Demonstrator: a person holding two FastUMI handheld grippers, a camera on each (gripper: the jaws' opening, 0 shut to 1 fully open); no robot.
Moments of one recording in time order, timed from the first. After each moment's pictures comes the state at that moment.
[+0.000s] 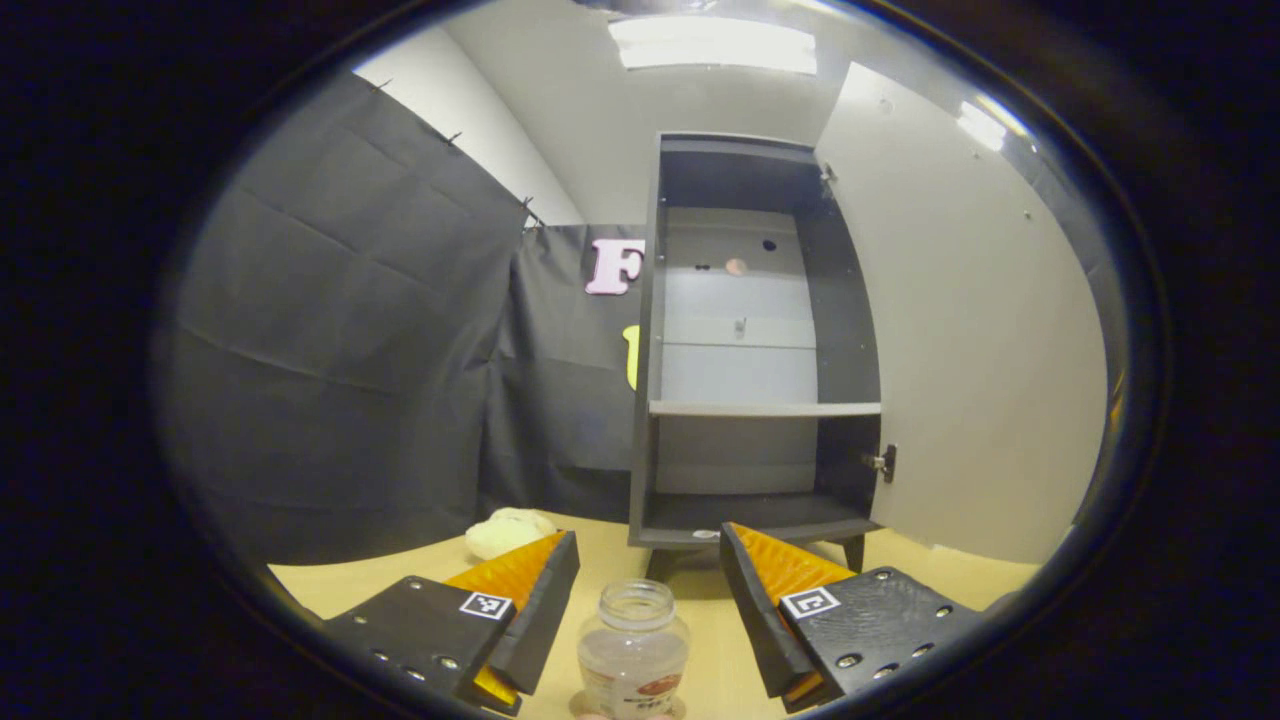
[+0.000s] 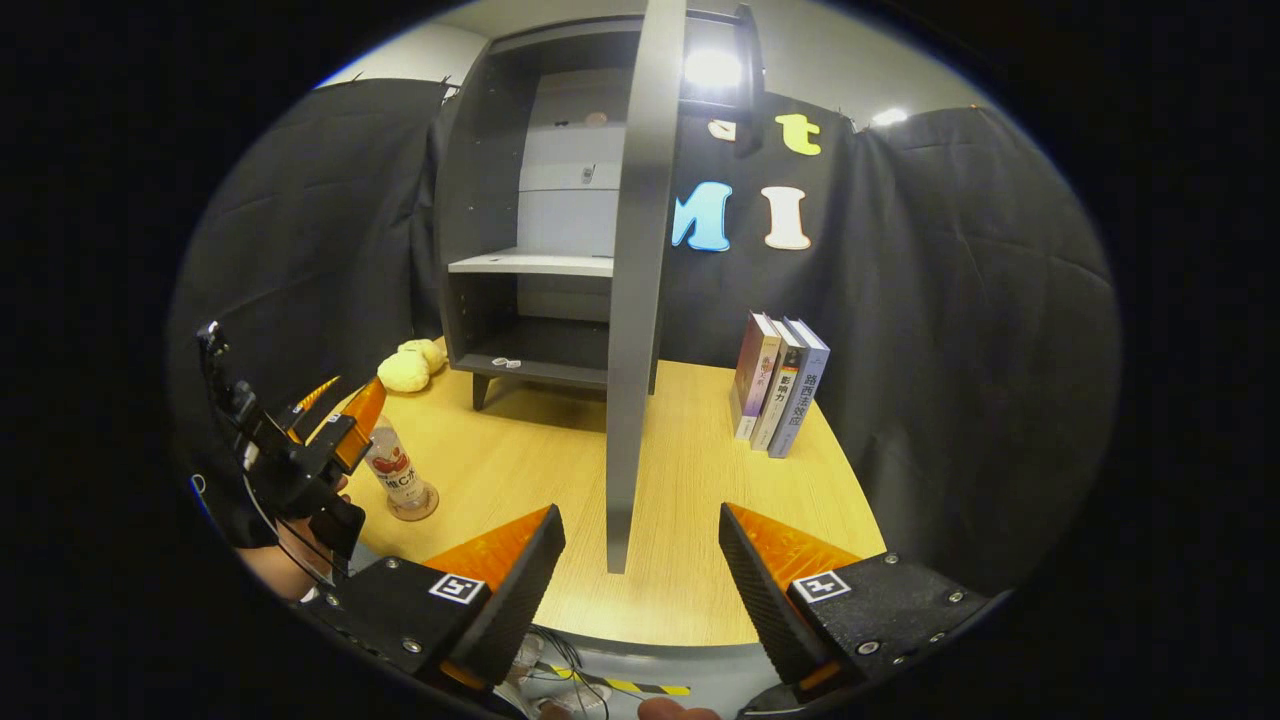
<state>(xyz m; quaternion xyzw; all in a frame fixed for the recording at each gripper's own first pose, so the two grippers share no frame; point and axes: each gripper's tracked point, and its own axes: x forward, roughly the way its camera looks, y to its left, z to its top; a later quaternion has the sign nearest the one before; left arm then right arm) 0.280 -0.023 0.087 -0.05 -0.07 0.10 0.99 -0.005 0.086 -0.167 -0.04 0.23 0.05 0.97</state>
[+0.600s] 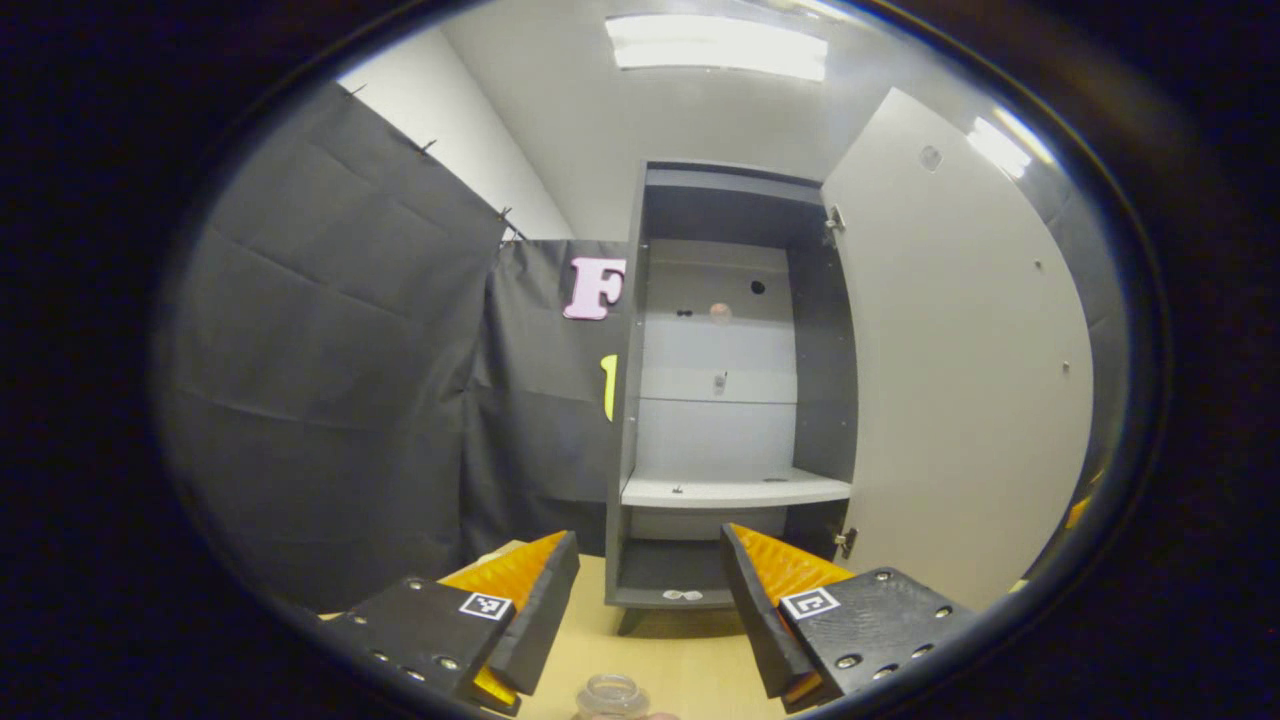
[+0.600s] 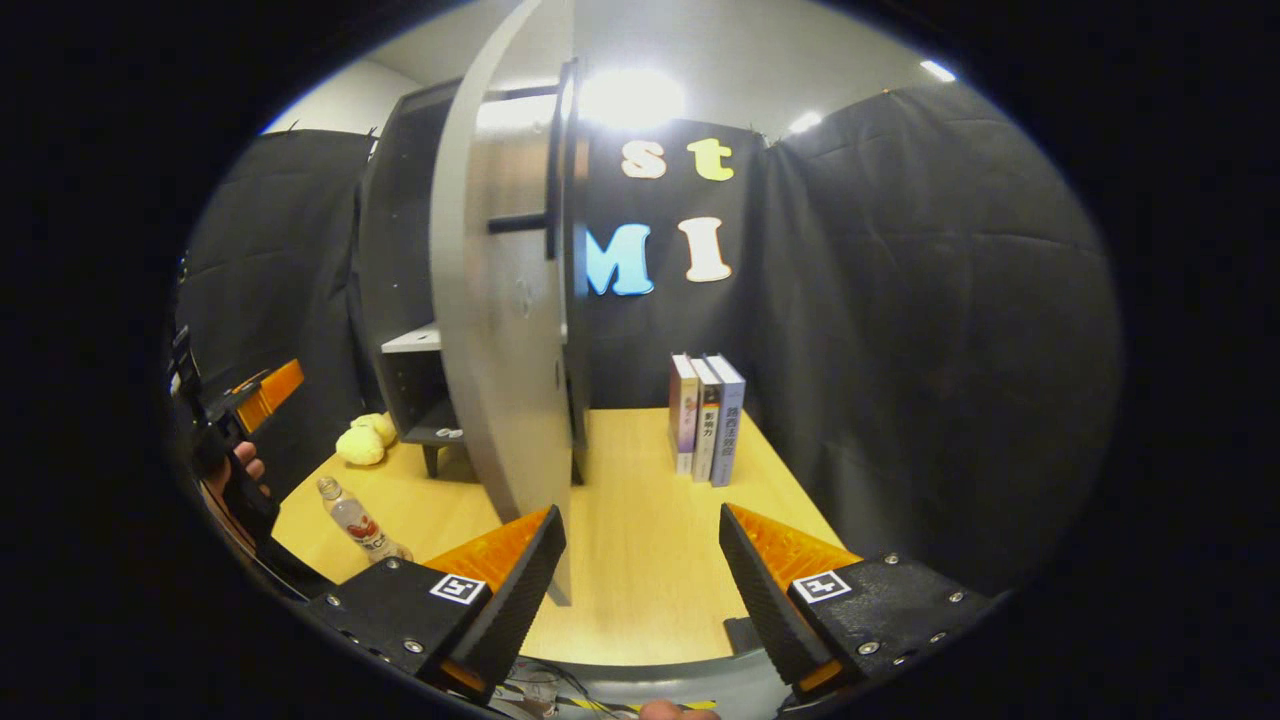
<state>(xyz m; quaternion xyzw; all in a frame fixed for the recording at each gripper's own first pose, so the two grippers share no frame) 0.289 -0.028 0.228 -0.05 -0.05 0.06 1.00 0.002 0.006 -0.103 0.02 0.15 -0.06 0.99</state>
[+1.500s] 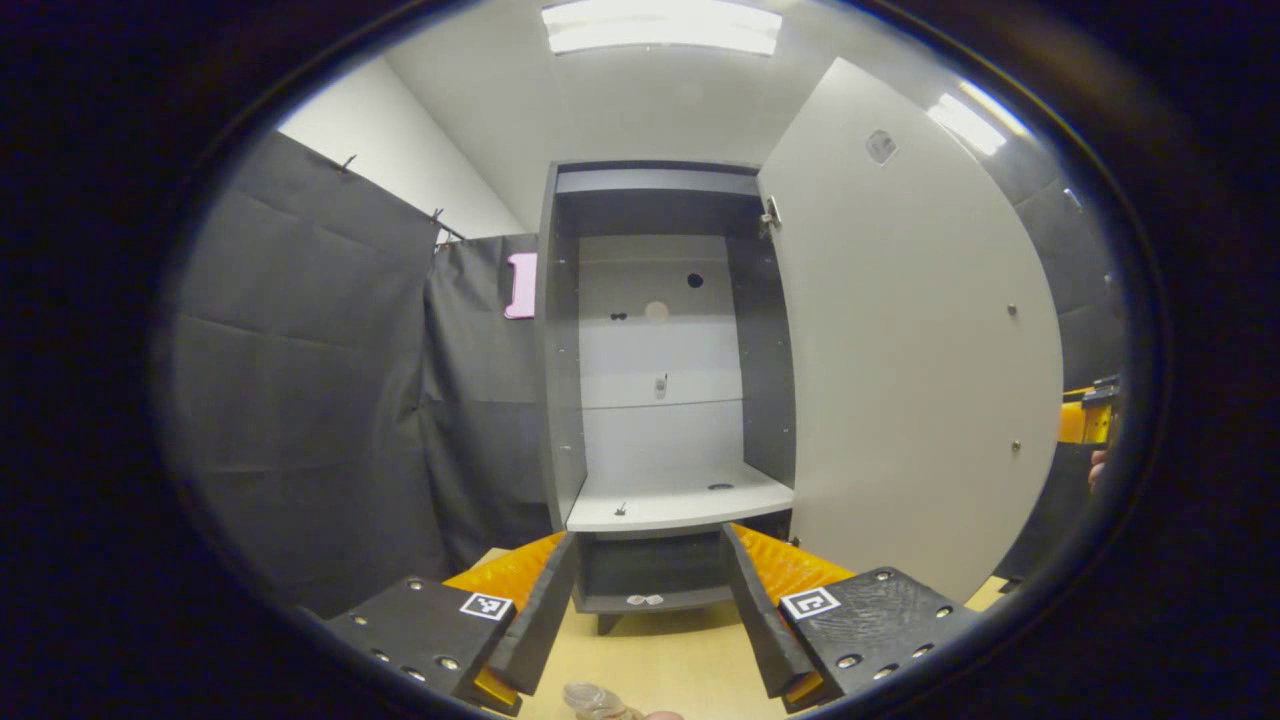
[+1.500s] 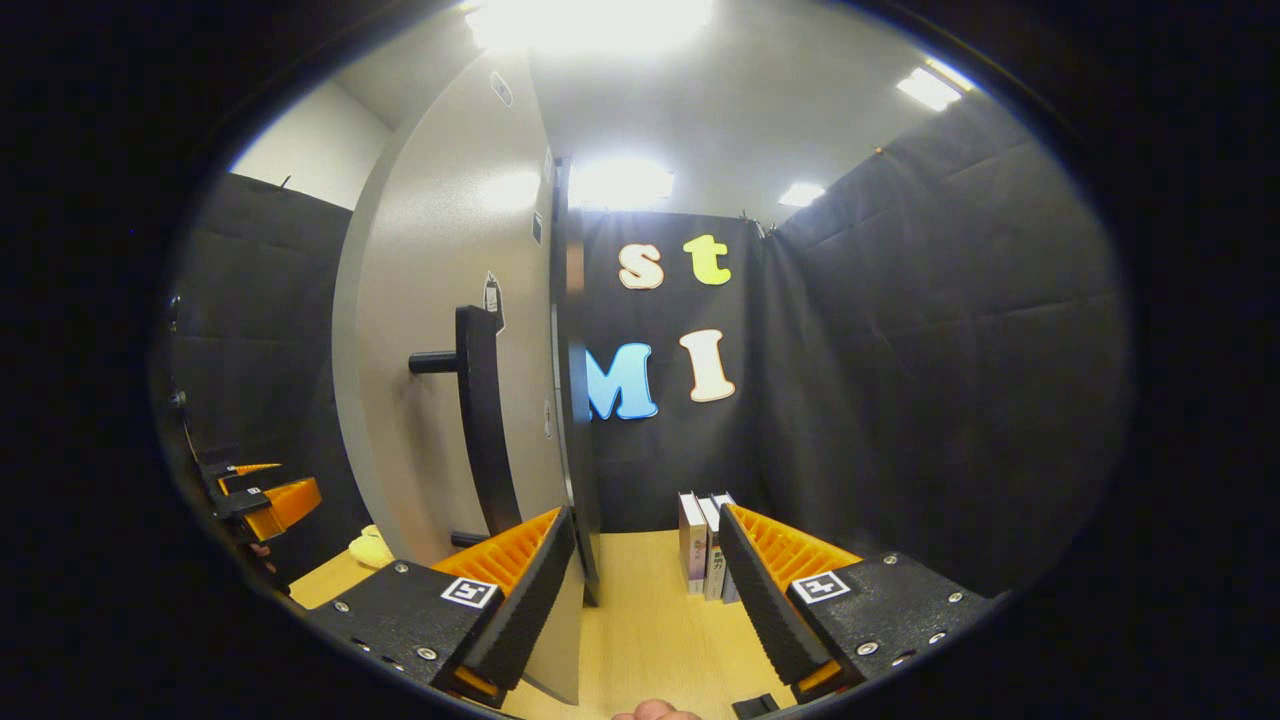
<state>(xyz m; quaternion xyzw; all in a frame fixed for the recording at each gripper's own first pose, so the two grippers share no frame) 0.304 -0.076 0.291 0.00 0.00 0.00 1.00 0.055 0.037 0.028 0.04 0.02 -0.02 1.00</state>
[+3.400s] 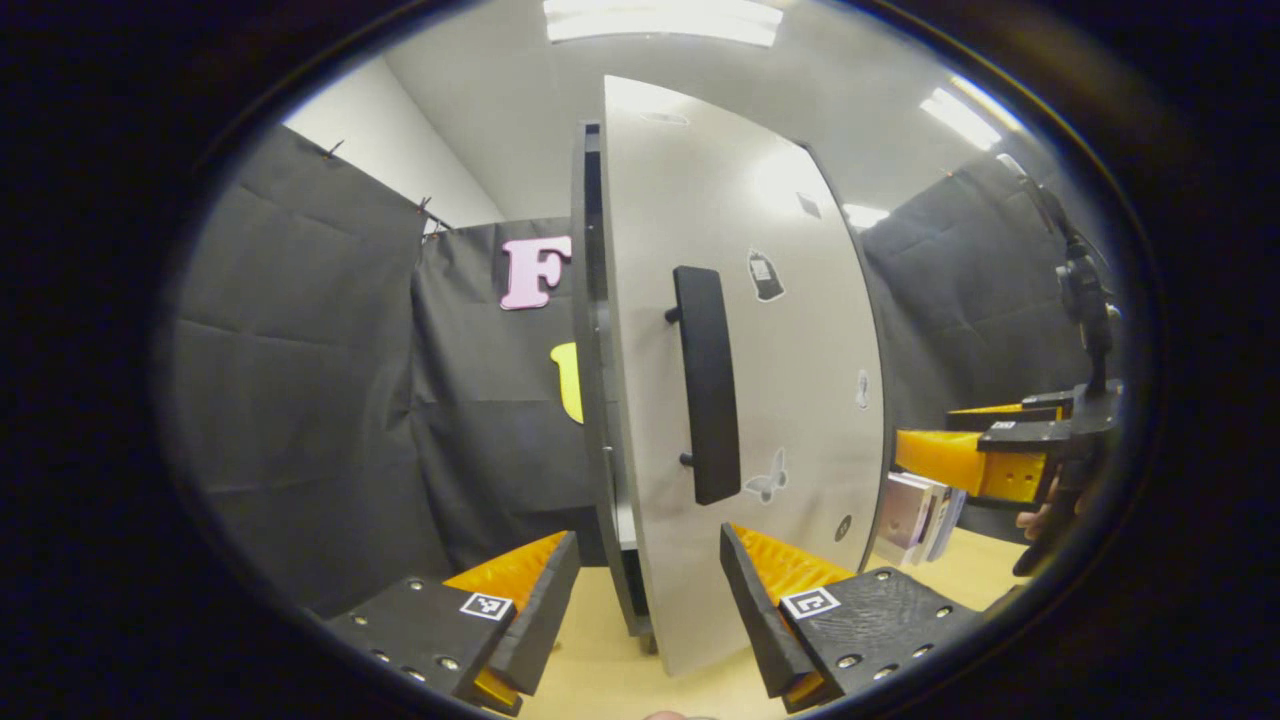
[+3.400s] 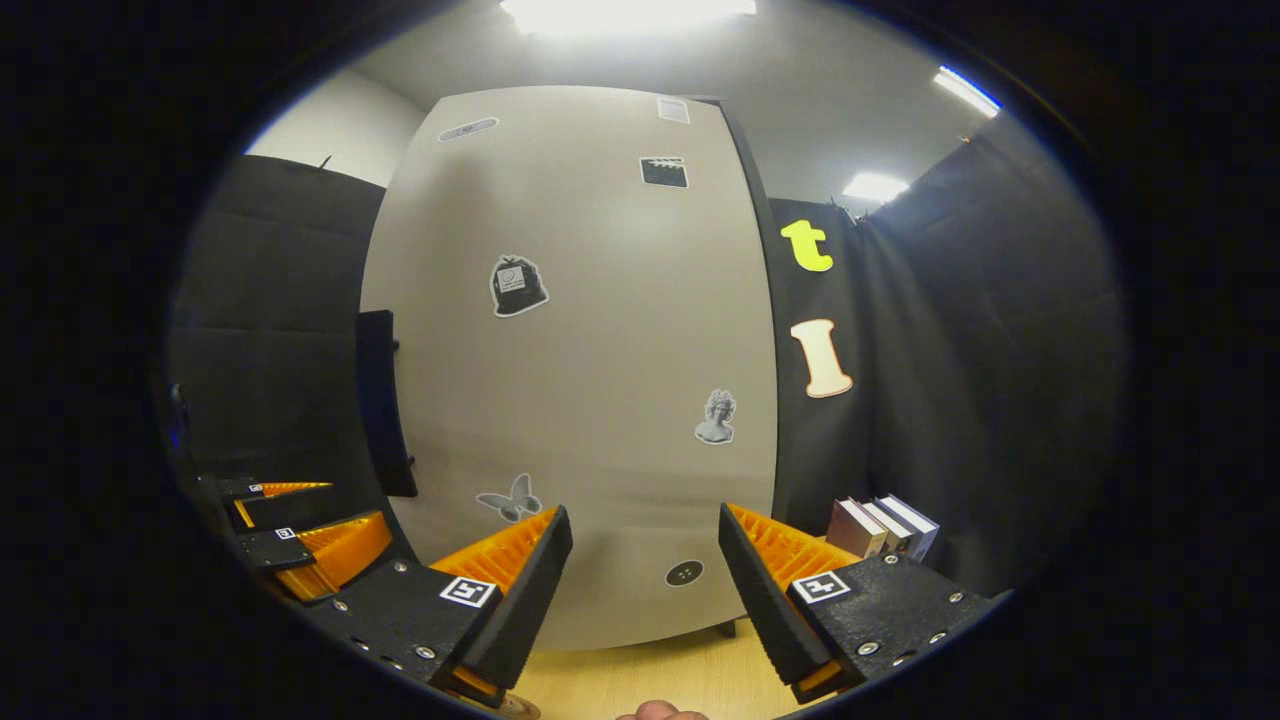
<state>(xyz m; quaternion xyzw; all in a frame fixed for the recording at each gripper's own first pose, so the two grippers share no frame) 0.381 -0.002 0.261 0.00 0.01 -0.02 1.00 0.185 0.231 0.015 0.03 0.01 0.05 1.00</state>
